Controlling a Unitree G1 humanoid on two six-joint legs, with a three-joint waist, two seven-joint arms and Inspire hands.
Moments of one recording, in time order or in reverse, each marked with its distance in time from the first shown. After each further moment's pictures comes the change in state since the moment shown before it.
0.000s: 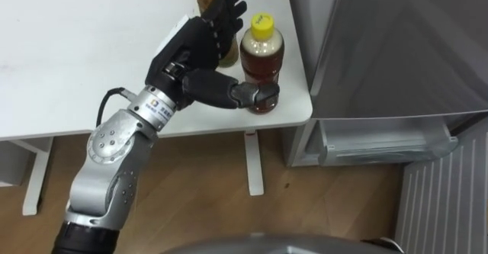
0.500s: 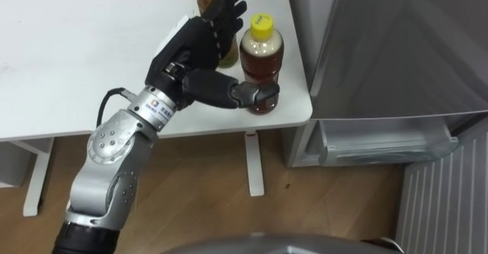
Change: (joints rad) left arm 0.000 -0.002 0.000 0.000 0.000 0.000 0.007; right arm -0.001 0.000 0.000 0.000 0.000 0.000 -0.001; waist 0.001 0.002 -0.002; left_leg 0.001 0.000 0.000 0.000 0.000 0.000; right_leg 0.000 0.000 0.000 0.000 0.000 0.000
